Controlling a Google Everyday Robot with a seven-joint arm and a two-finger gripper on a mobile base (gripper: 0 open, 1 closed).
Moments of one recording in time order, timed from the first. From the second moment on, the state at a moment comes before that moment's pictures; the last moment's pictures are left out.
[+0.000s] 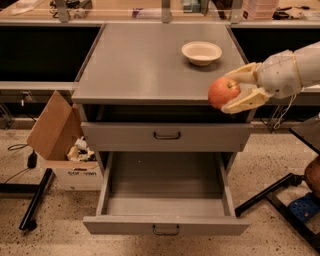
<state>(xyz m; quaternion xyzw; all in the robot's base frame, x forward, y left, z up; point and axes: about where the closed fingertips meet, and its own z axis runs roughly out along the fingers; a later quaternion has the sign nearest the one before) 0.575 -0.198 0.900 -0.62 0.65 0.17 0.42</state>
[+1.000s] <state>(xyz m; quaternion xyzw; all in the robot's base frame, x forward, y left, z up) 0.667 -0.173 0.903 -0.48 0.74 0.17 0.44</state>
